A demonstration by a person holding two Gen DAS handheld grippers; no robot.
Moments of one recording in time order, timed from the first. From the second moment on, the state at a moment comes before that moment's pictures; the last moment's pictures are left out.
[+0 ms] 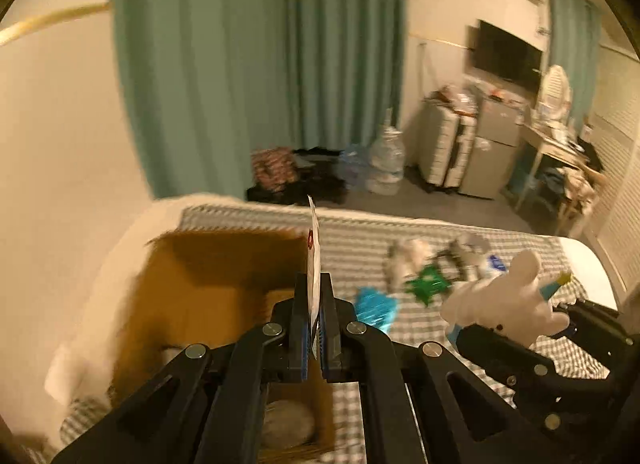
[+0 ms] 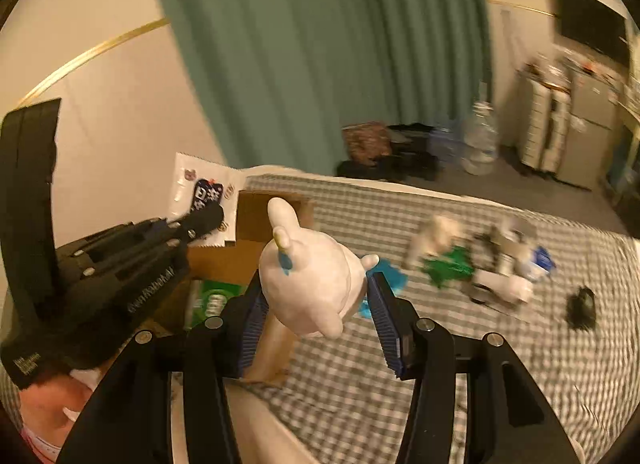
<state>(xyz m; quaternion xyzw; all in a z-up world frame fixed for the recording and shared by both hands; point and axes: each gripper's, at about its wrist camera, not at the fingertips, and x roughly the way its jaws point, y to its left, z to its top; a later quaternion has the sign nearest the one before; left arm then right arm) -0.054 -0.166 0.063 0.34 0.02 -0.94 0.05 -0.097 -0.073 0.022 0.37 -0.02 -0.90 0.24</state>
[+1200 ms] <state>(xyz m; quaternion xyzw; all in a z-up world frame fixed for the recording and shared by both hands) -0.069 -0.068 -0.021 0.41 0.04 -0.91 0.00 -0.129 0.051 -0.045 0.40 -0.07 -0.91 0.08</state>
